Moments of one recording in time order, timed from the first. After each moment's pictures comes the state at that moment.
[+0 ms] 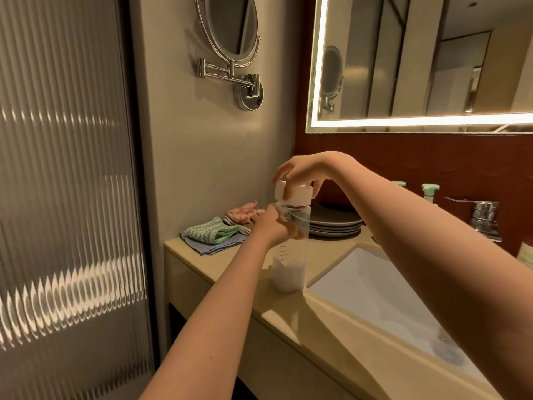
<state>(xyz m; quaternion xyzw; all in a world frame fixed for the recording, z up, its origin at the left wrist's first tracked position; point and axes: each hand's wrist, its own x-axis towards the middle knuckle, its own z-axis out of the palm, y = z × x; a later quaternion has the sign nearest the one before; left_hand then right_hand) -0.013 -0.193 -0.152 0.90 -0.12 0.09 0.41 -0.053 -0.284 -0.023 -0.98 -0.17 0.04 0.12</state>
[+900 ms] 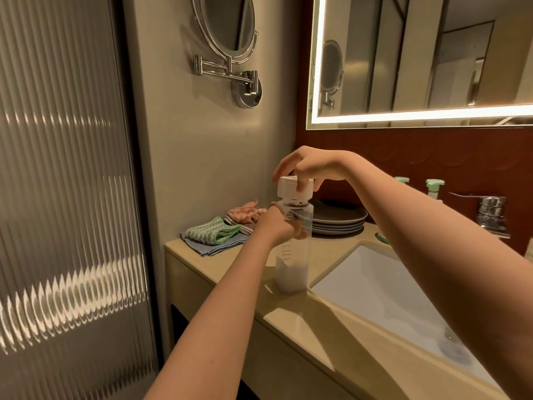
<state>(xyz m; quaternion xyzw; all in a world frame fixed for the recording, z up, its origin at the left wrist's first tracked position) -0.010 -0.194 -0.152 0.89 -0.14 0.08 0.43 -0.044 -0.301 -0.025 -0.95 -0.24 0.00 0.21</state>
